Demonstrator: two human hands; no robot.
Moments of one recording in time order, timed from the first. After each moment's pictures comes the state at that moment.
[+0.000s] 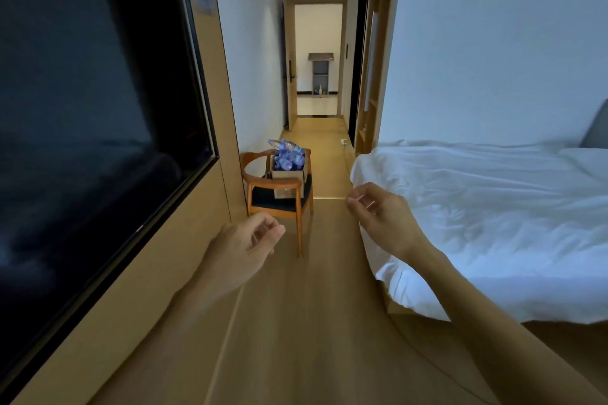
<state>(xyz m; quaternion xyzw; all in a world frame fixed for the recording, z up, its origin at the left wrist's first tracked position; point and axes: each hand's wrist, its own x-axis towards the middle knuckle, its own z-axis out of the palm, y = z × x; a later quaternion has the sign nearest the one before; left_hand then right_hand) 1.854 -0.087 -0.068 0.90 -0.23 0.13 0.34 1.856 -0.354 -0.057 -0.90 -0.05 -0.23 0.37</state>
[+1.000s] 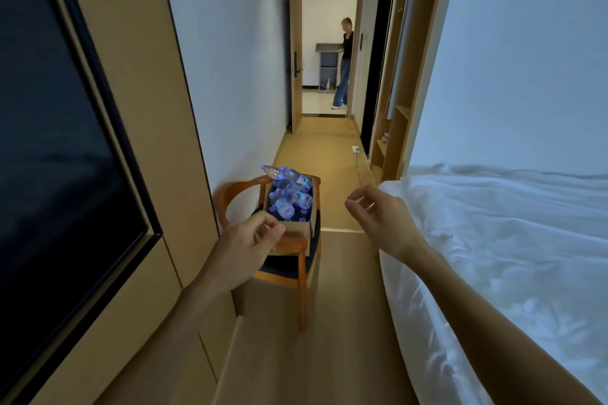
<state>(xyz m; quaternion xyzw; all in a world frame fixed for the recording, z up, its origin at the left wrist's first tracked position) 2.459 -0.172 -0.101 0.88 -0.20 0.08 0.41 2.467 -0.438 -0.092 -0.92 -0.06 -0.21 0.34</state>
